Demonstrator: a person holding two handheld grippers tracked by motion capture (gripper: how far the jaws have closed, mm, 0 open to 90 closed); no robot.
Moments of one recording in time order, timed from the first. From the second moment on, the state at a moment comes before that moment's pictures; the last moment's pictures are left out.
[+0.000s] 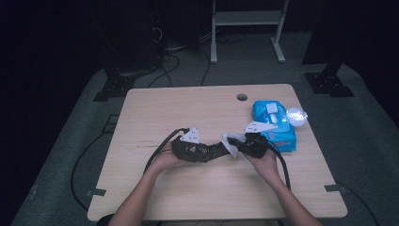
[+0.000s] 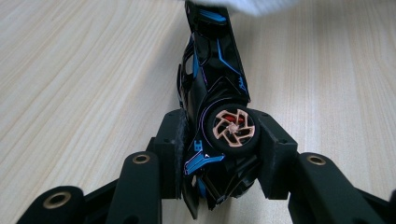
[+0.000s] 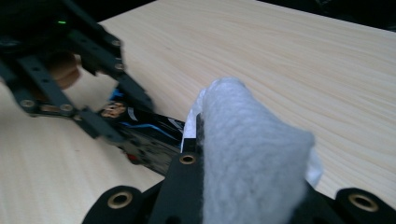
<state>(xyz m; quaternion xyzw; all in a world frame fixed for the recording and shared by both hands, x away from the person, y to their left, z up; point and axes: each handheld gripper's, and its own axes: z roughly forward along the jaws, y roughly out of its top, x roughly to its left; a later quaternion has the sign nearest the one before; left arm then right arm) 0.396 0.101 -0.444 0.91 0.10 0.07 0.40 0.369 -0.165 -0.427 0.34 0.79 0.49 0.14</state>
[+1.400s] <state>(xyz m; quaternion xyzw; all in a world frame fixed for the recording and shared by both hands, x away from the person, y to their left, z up) 0.394 0.133 -0.437 0.92 0.11 0.07 0.38 0.376 -0.182 -0.438 0.37 0.78 0.49 0.12</state>
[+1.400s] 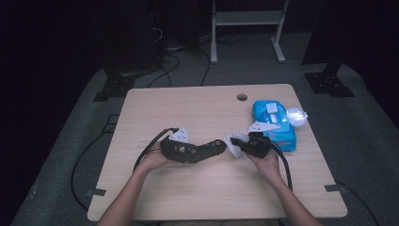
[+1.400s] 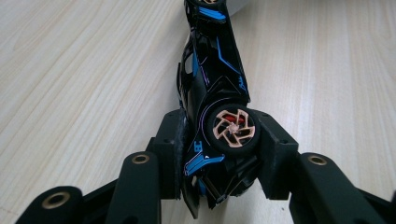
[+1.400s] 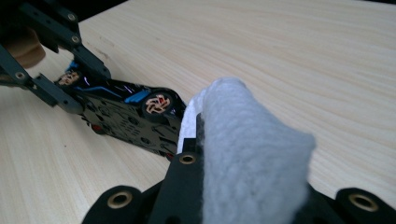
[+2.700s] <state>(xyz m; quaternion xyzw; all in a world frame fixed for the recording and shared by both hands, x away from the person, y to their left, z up) 0.416 0.032 -0.430 0.96 0.13 0.07 0.24 0.378 -0.191 -0.439 0.38 0.77 0.50 0.11</state>
